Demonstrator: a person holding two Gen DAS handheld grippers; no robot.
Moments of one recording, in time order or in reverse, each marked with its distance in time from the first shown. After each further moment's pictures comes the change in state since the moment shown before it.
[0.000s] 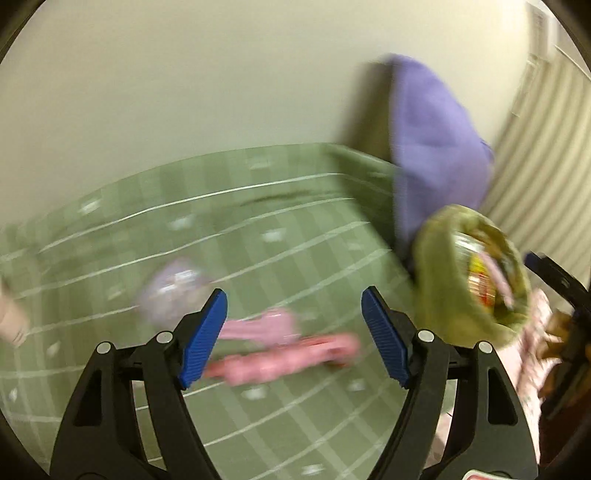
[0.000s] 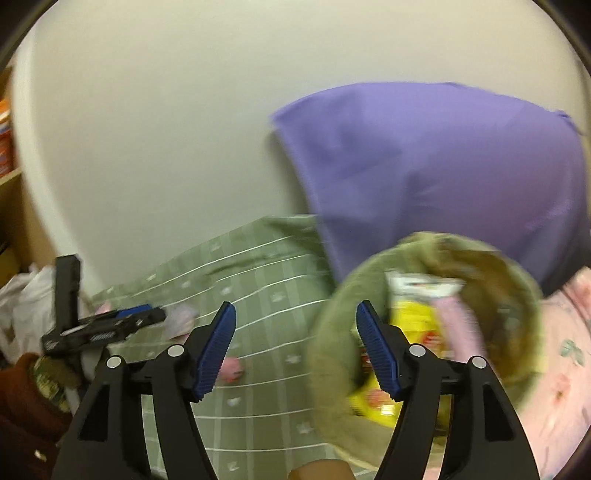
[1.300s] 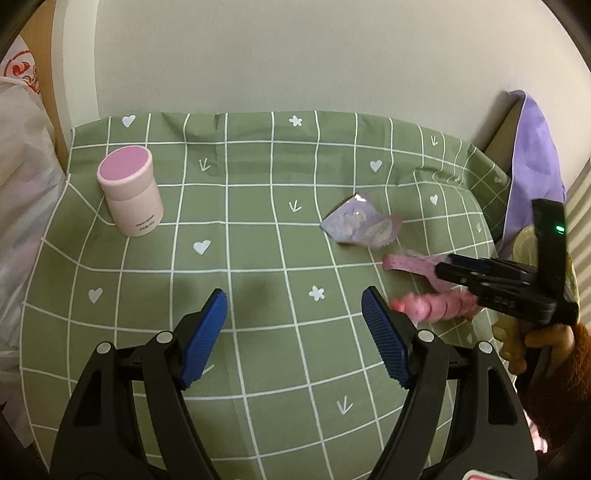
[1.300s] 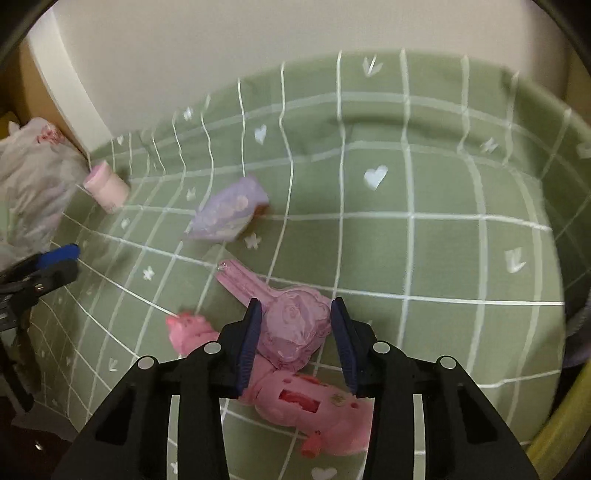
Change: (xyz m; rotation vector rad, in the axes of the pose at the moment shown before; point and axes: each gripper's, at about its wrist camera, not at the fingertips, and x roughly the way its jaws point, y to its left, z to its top) left arm -0.045 0.112 -0.072 -0.216 0.045 0.234; right arm 0.233 0.115 -0.045 -0.282 0.442 0.162
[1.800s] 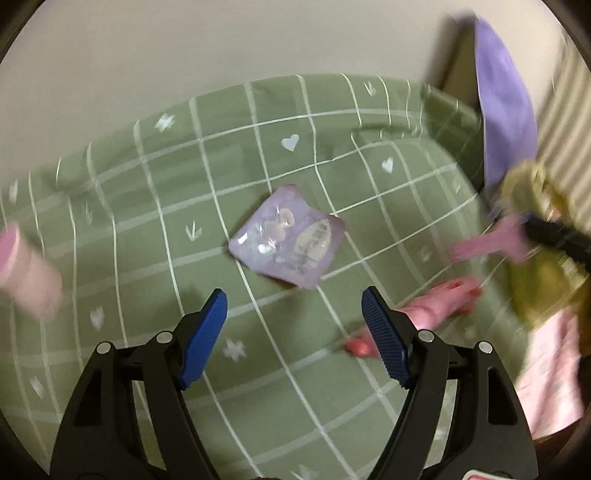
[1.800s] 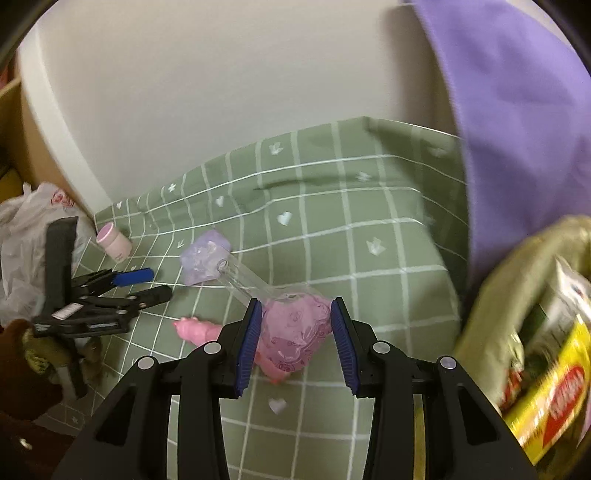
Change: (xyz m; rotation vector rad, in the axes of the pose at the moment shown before) left arm 0.071 -0.073 0.023 0.328 0.058 -0.047; right arm -0.101 -0.046 -0.036 0.148 -0.144 -0.072
